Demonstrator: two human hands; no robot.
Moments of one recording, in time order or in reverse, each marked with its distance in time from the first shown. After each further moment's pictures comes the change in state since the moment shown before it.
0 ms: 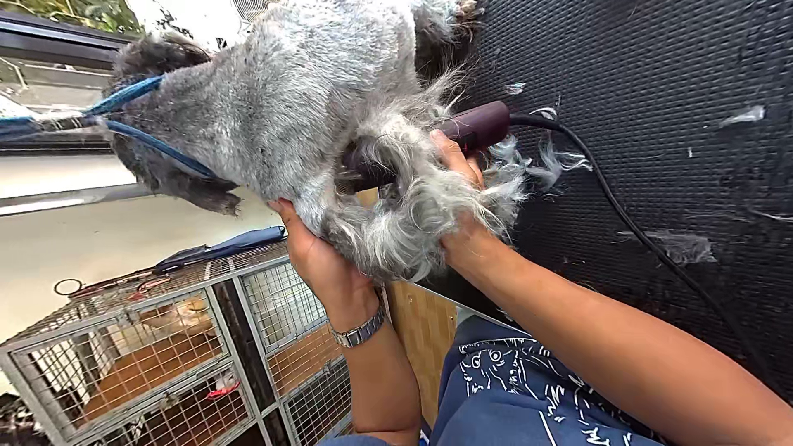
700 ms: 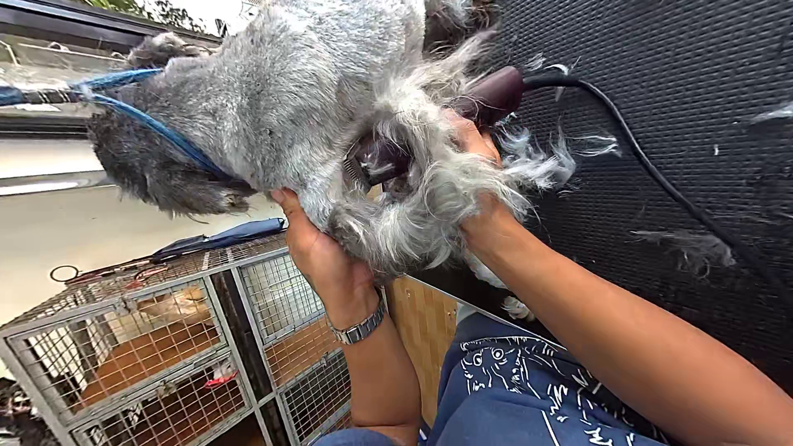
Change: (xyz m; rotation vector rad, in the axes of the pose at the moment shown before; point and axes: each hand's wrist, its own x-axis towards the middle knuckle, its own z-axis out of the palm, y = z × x) left_hand 0.000 0.003 -0.006 0.042 -0.007 -0.009; right_hand 0.006 -0.022 0.004 -0.072 -0.054 0.025
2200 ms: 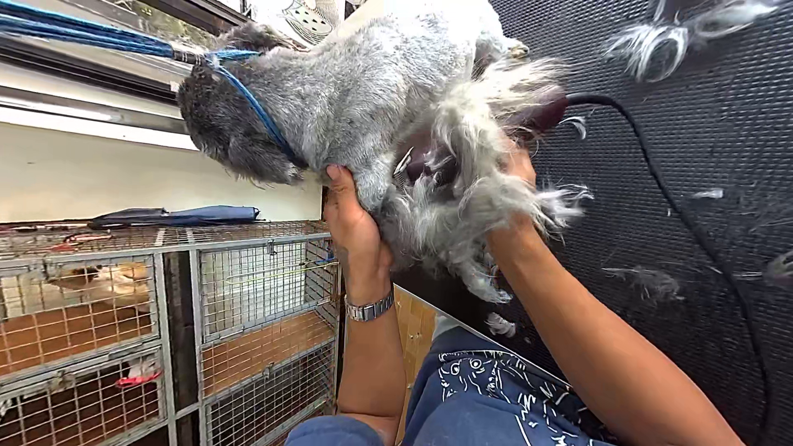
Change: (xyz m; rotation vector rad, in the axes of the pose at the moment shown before) left_hand -0.005 -0.010 -0.009 0.101 -0.001 -0.049; right_hand 0.005 -0.007 -0.005 -0.273 -0.076 -0.225
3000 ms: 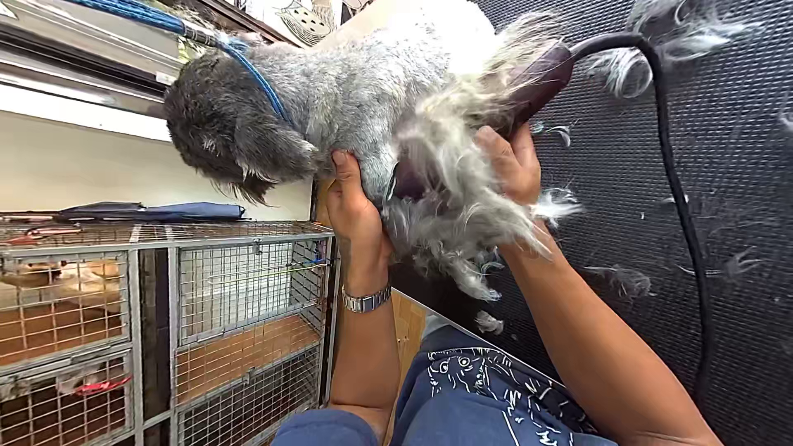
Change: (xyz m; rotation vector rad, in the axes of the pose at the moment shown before) left_hand -0.007 0.004 0.002 0.058 -0.050 0.048; right_hand -0.005 -0.027 -0.003 -0.034 -0.389 -0.182
